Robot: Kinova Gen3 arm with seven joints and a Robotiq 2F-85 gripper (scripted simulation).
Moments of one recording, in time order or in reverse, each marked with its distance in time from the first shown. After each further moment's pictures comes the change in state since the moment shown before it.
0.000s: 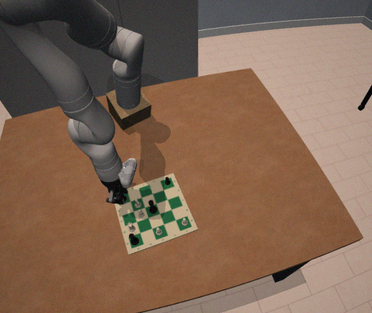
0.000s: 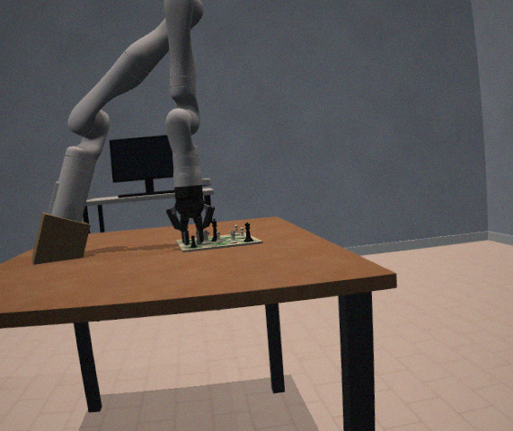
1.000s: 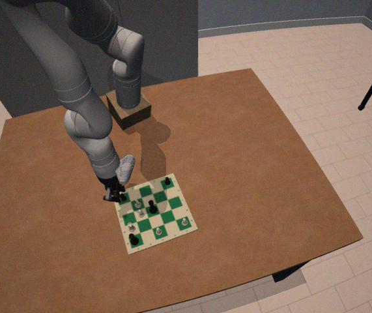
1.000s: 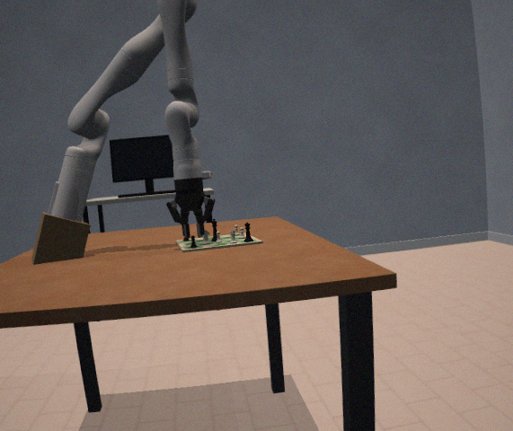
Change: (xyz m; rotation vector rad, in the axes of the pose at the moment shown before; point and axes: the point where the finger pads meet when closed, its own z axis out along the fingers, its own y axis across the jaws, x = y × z) arm -0.003 0.005 -0.019 -0.014 -0.004 0.004
